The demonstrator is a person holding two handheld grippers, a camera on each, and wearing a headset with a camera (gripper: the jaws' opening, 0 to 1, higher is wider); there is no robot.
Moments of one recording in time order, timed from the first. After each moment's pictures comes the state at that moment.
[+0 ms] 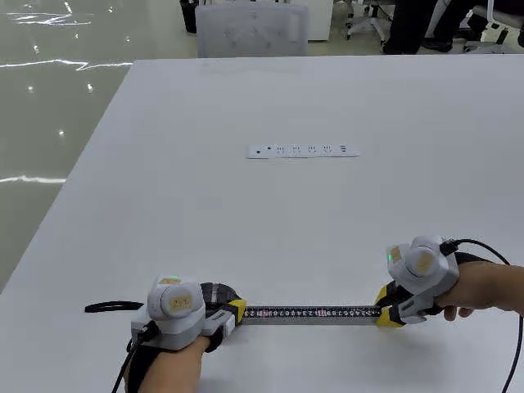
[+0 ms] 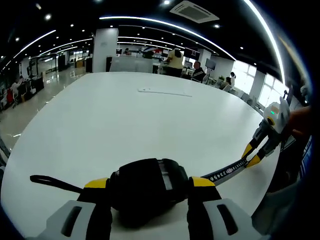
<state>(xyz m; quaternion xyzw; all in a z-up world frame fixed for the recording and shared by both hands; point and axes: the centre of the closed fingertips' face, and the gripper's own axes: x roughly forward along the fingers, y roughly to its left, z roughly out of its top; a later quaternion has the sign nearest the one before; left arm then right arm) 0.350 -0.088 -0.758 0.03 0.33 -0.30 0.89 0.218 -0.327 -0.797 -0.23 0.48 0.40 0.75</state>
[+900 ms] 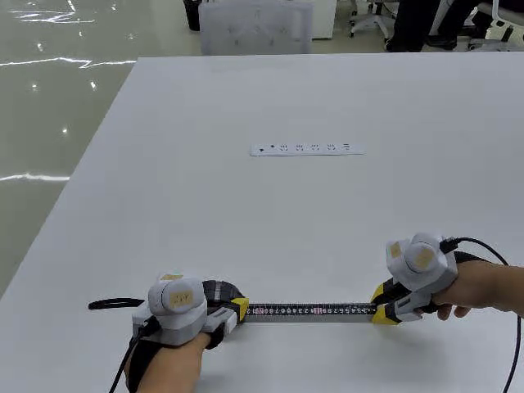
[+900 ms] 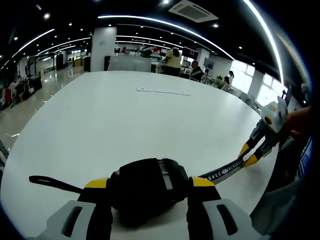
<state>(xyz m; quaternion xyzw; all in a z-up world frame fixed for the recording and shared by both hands) 0.349 -0.088 -0.759 0.03 0.33 -0.31 0.89 0.225 -0.316 -0.797 -0.21 0.47 0.40 0.76</state>
